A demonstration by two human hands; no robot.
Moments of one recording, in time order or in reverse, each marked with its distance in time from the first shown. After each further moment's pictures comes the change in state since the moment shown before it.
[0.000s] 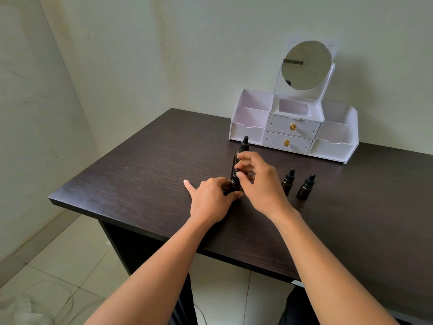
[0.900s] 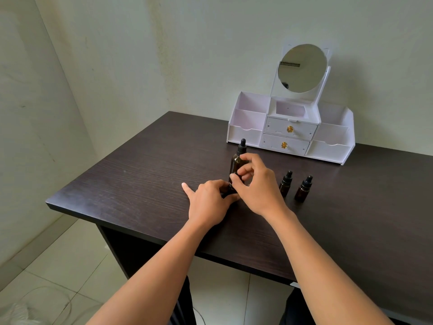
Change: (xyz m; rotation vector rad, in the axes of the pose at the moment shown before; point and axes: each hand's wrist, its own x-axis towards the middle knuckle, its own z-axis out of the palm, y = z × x) left_hand 0.003 -0.003 0.003 0.005 -0.002 0.013; right_hand 0.001 0.002 0.004 -0.035 0.046 0.120
